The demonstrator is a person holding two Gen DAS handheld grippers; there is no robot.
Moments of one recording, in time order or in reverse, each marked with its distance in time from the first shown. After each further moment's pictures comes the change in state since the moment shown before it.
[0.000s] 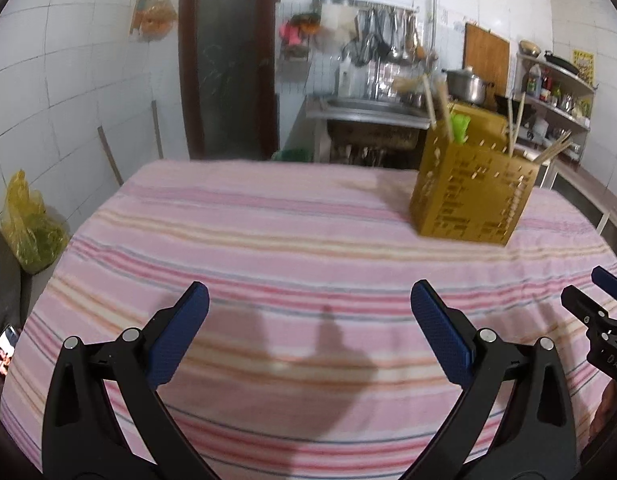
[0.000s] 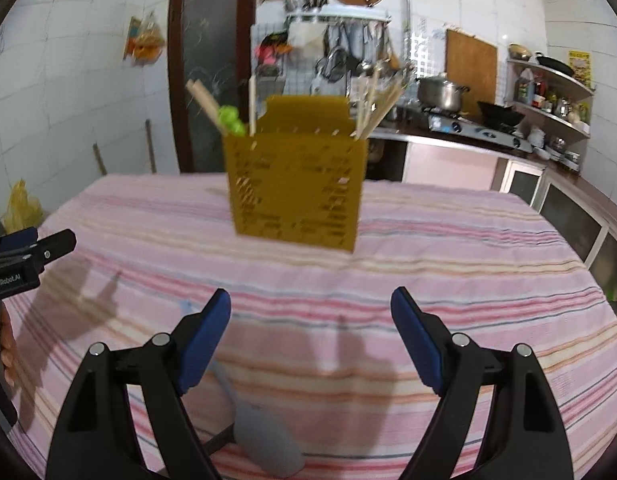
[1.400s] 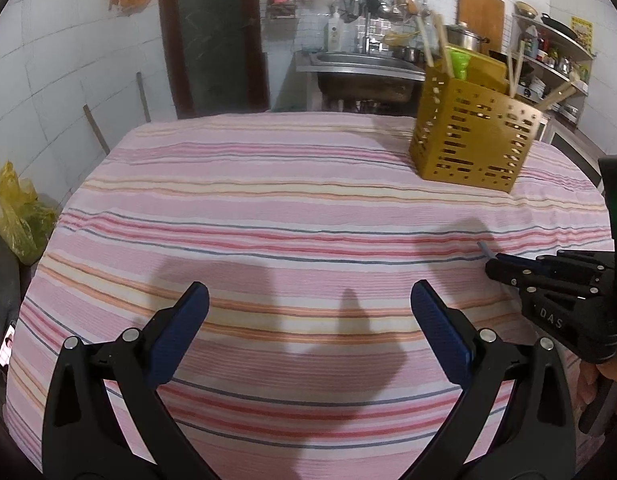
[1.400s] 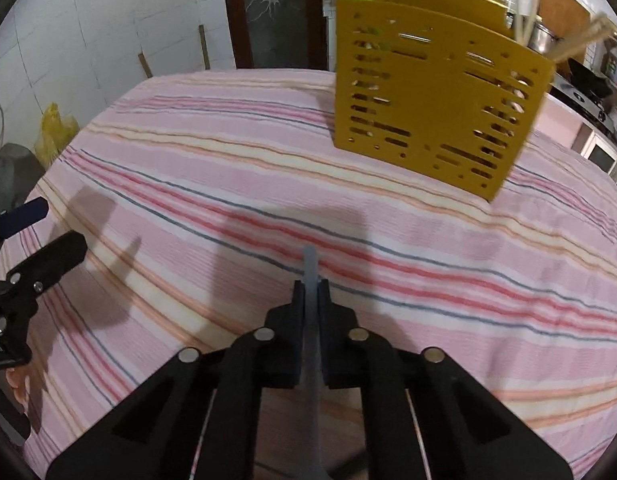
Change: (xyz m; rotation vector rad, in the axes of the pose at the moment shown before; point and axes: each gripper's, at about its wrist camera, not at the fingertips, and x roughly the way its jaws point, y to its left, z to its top) left arm 0.013 -0.018 -0.014 0.058 0.148 -0.024; right arm 0.077 0.062 0.003 -0.102 0.342 0.187
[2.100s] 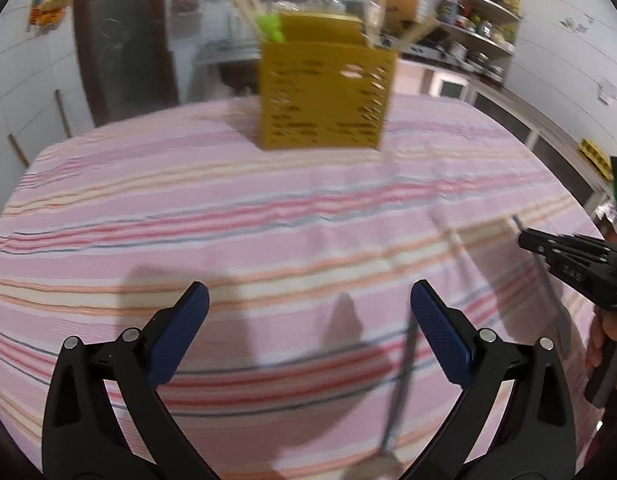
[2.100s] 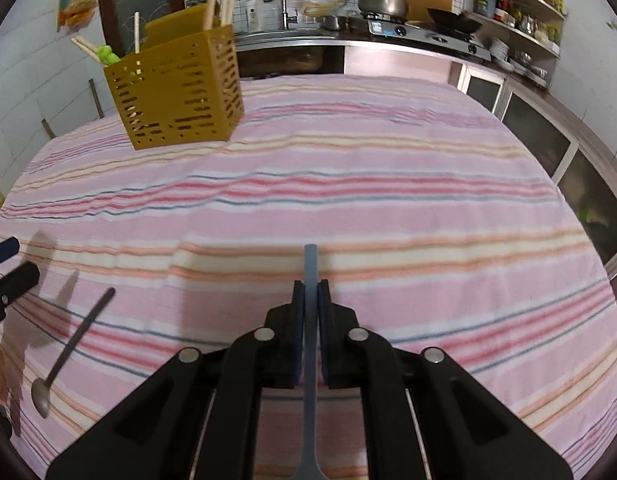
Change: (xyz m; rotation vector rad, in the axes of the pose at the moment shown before) left arm -0.014 -0.110 -0.022 0.154 0.078 -0.269; right arm -0.091 -0.147 -0.097 0.296 -0.041 -0.253
